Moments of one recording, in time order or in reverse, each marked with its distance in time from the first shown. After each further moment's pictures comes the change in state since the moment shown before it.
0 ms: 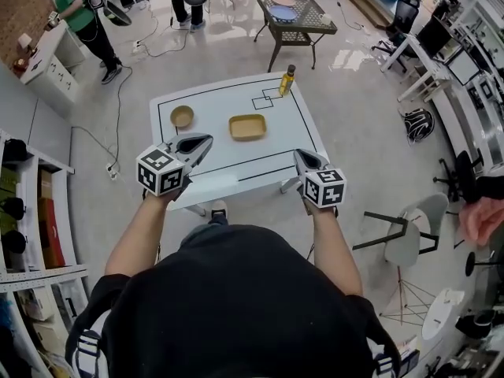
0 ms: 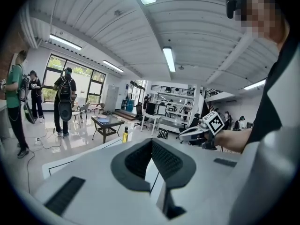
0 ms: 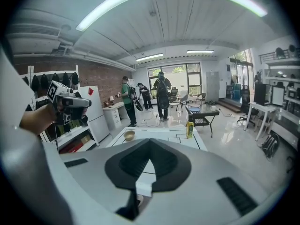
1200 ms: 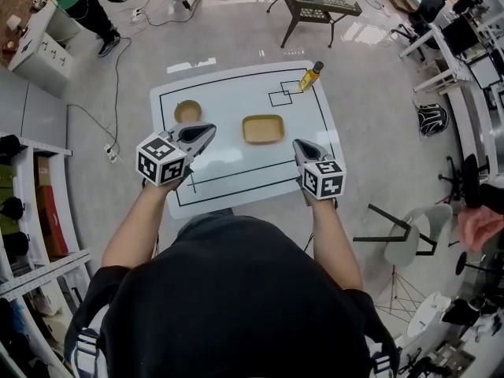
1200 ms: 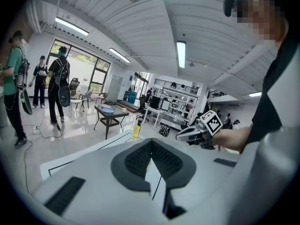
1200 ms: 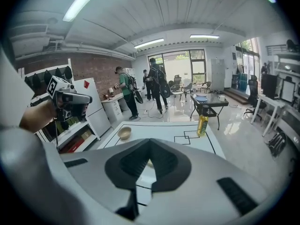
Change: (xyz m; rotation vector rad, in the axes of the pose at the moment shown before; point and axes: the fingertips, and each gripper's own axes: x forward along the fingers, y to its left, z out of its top) left arm 0.053 0.142 -0.019 -0.095 0.087 -0.018; right arm 0.156 -0.015 0.015 0.020 0.140 0.043
